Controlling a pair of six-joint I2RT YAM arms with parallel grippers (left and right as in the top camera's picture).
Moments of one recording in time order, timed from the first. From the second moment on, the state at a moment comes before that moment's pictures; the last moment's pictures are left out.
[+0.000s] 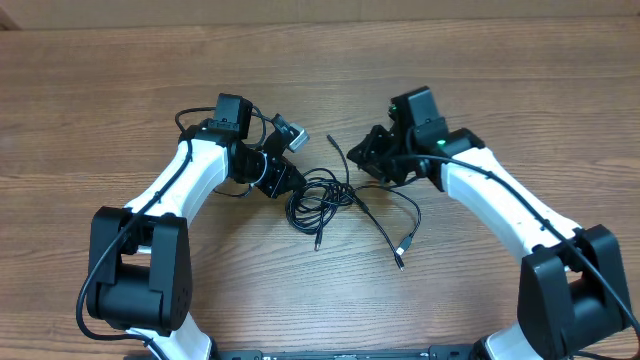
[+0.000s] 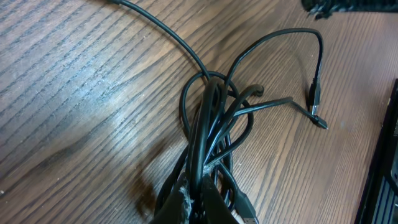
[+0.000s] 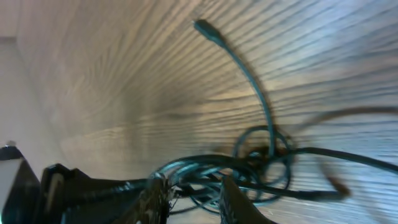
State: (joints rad) left arm -0.18 1.83 1.19 -0.71 0.70 0.42; right arm 0.41 1.72 1.18 -0.47 -0.40 0.96
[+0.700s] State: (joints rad) left arm -0.18 1.83 1.19 -0.71 0.70 0.42; right arm 0.52 1.82 1.18 -0.46 -0.37 1.06
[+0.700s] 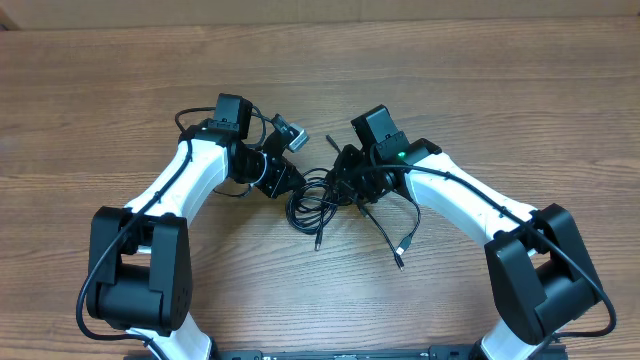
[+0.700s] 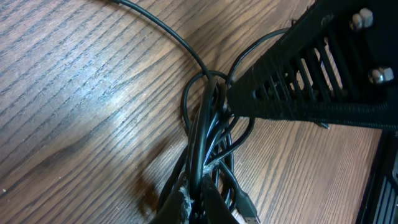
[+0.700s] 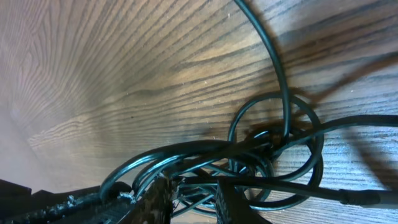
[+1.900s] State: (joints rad) left arm -0.18 1.83 1.19 -0.71 0.69 0.42; right arm 0.60 1.88 1.18 -0.34 -0.20 1.26
